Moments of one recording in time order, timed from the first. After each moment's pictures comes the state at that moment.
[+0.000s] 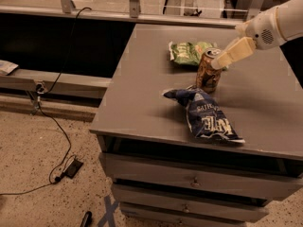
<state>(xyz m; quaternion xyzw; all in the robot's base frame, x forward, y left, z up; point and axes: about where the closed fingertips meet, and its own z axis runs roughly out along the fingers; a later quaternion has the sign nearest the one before) 0.648 -0.228 0.935 -0.43 0.79 0.15 0.40</state>
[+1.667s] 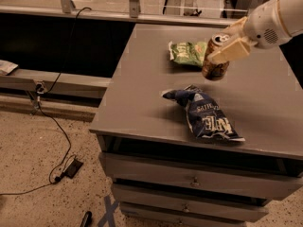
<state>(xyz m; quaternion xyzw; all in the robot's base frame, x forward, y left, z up) 0.597 -0.189 0.961 -0.52 0.75 0.12 0.39</state>
